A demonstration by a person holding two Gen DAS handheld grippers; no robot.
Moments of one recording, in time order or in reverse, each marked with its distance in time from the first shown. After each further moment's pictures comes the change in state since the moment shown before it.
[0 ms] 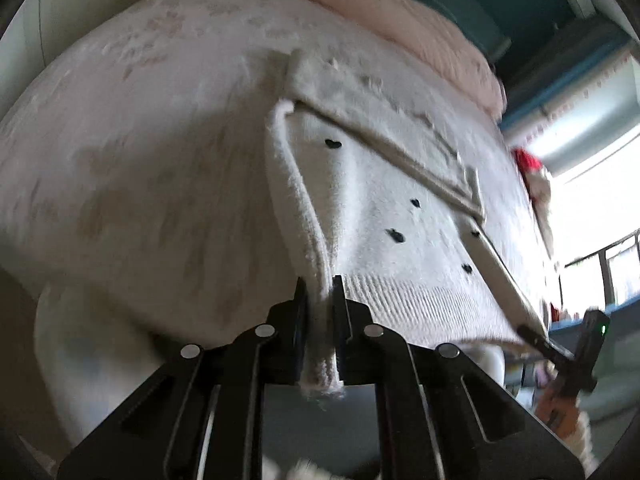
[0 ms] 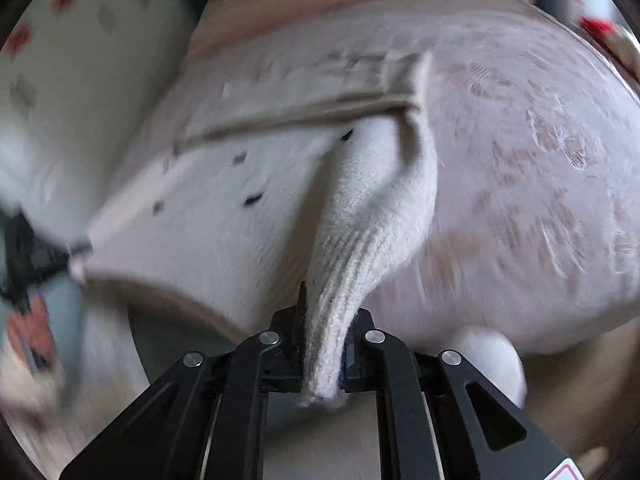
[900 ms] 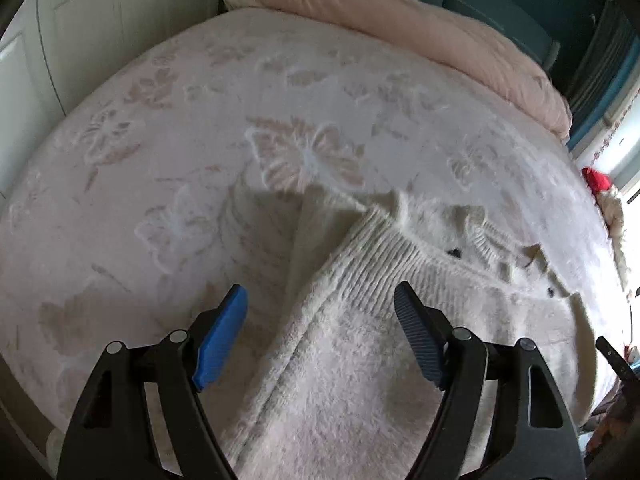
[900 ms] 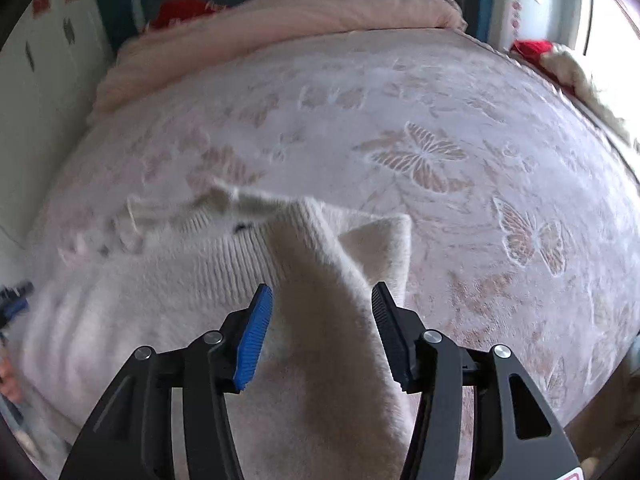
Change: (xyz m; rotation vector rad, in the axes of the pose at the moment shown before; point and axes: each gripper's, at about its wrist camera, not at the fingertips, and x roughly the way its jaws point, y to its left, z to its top) left arm 0.134 -0.018 0.161 0.038 -0.164 0.299; right arm 0.111 -0.066 0.170 0.139 -0.197 -0.309
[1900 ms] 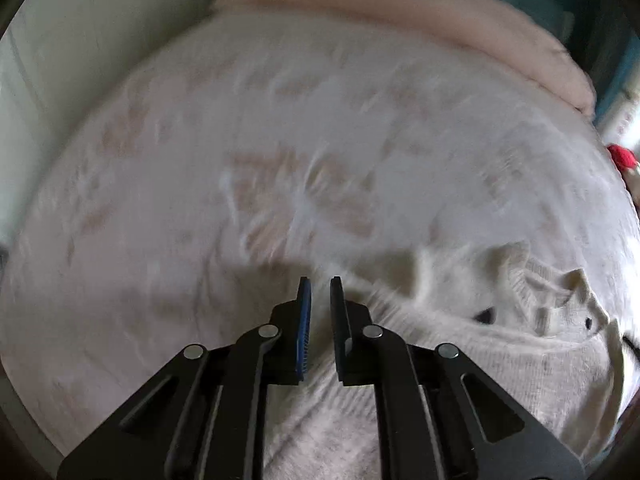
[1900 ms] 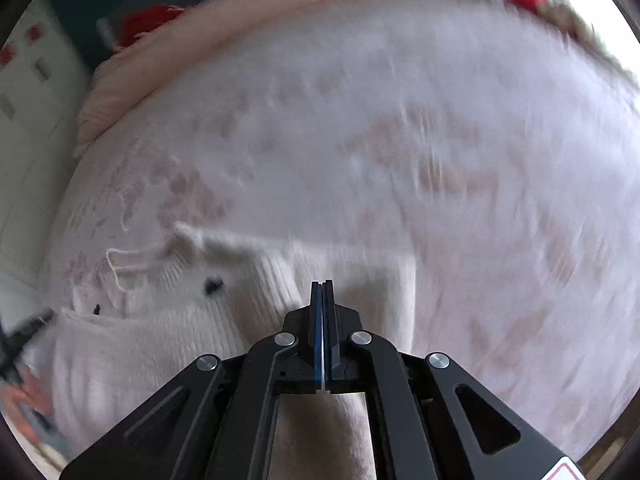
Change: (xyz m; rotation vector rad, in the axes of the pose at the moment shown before) left arm 0.054 -0.015 0.060 0.026 0.066 0.085; right arm 0.050 -0.042 0.028 0.239 0.096 0.163
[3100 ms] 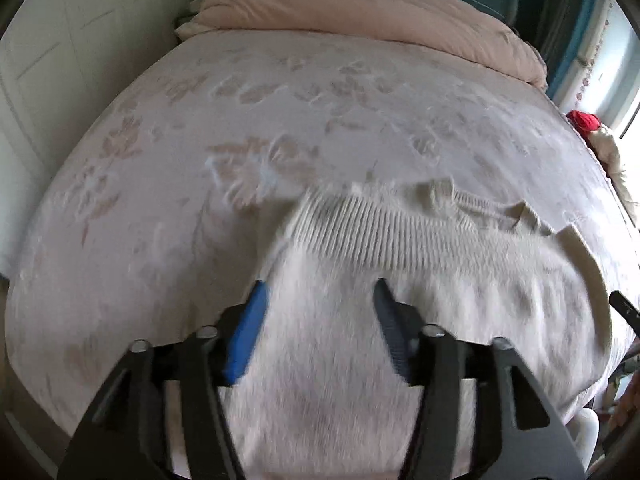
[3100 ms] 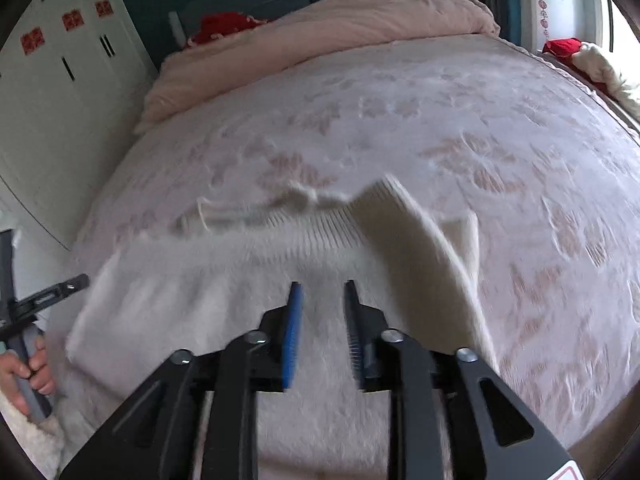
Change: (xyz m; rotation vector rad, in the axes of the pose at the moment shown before) left arm -0.072 -0.014 -0.065 0.157 -0.088 -0.073; right arm -0.065 0.067 -0.077 -0.216 -0.138 0.031
